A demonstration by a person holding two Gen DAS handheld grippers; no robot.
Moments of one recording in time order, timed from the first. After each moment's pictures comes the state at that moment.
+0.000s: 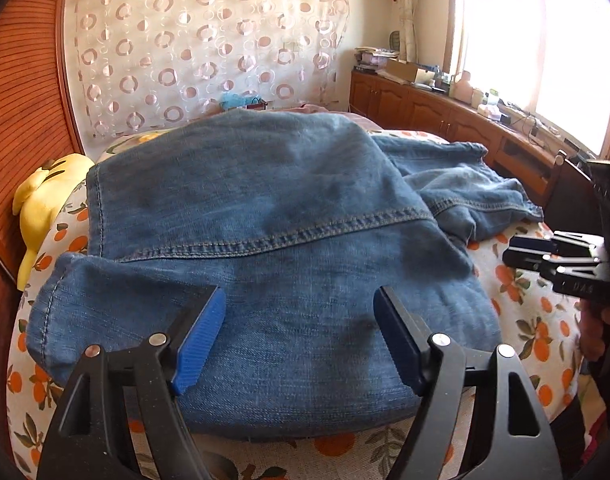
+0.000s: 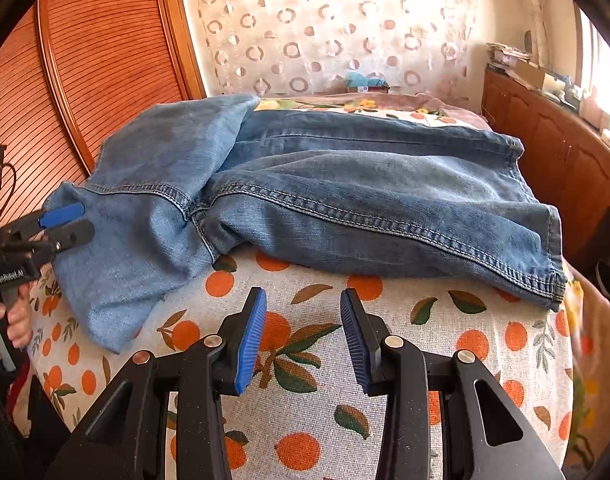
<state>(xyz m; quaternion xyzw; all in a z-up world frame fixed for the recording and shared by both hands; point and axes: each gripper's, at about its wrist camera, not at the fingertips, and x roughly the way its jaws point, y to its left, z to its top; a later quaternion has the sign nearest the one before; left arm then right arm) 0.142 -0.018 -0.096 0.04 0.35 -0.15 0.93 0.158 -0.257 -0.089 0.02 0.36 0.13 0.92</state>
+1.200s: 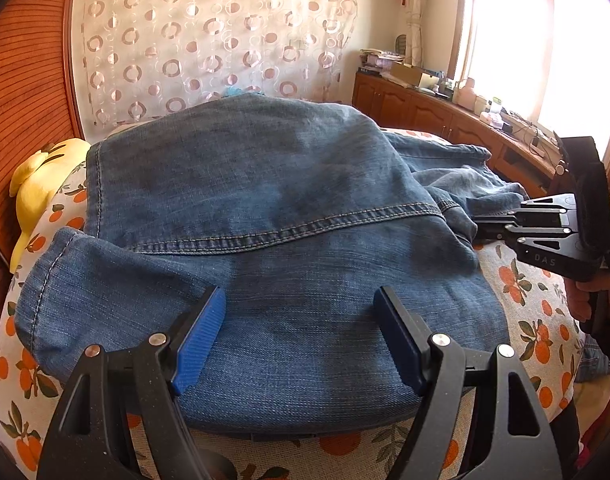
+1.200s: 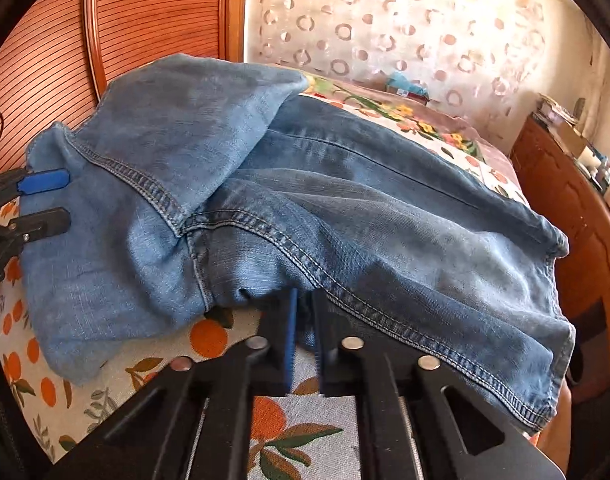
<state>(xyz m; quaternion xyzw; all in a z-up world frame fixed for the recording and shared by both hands) 0.142 -0.009 -0.104 0.01 0.35 -0.15 0.92 0.224 -0.213 -0.087 -0.13 0.37 0.17 0.90</state>
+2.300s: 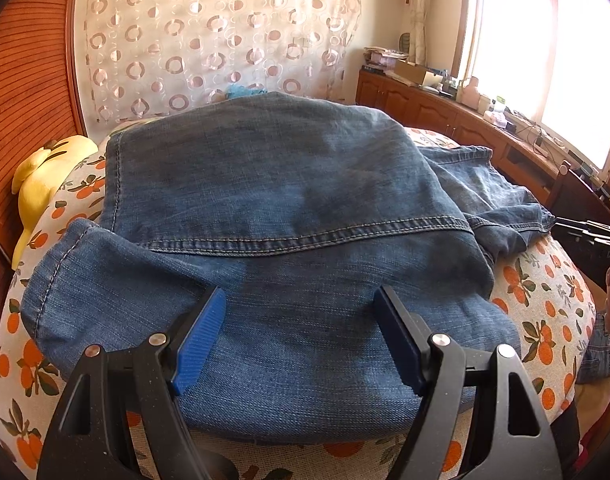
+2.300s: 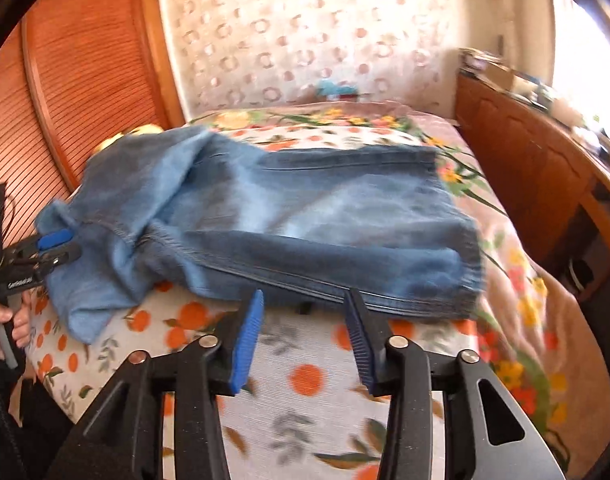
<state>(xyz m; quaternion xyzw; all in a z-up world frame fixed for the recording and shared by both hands) 0.145 -0.014 -0.104 0.01 0.36 -0.14 0.92 0.138 -0.329 -0.076 0.02 0.35 0.08 0.94</state>
